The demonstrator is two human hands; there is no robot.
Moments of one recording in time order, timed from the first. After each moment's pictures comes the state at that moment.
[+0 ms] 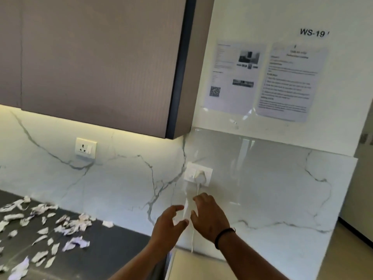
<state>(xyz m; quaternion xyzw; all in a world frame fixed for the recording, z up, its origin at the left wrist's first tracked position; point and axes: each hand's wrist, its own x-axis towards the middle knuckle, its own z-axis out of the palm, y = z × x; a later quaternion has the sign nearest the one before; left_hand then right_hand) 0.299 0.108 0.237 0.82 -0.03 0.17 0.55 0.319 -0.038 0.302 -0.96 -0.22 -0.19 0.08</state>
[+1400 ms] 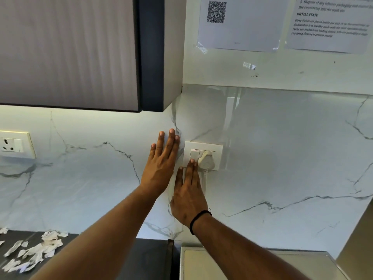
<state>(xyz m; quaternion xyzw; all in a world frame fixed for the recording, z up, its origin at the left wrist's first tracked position) 0.571 0.171 0.258 0.91 -0.20 0.34 0.07 0.520 0.056 0.200 -0.96 -0.08 -0.27 -0.04</state>
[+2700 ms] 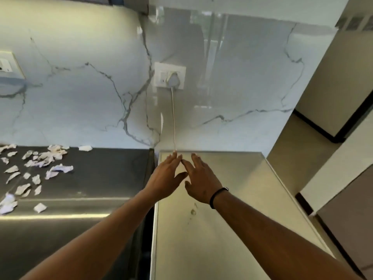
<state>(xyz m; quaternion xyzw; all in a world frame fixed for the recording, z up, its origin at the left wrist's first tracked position) 0.264 0.088 0.117 0.94 -0.21 0.04 0.28 0.230 -0.065 0.135 -0.99 -0.12 -0.03 0.10</state>
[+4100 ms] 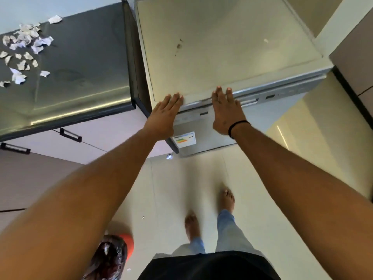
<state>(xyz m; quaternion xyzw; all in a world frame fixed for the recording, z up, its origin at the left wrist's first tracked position) -0.029 0.125 -0.049 0.94 -0.32 -0.13 0.02 -0.093 -0.107 -0.050 -0.99 0.04 0.15 0.08</state>
